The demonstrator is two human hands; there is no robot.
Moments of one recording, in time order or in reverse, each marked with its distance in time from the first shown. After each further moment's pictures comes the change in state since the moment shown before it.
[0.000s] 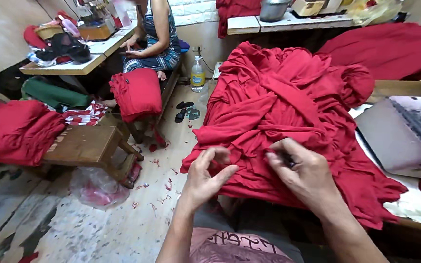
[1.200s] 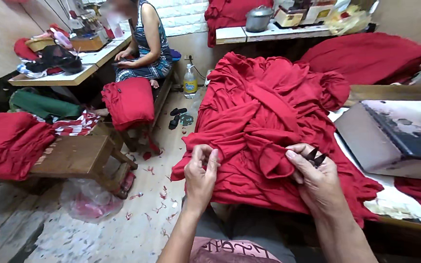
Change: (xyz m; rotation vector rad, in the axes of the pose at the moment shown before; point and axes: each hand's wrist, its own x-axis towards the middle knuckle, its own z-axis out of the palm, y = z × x) left_hand 0.021 -0.002 0.042 -0.039 0.372 0.006; right_hand -0.011 0.032 -0.012 0.937 0.194 0.390
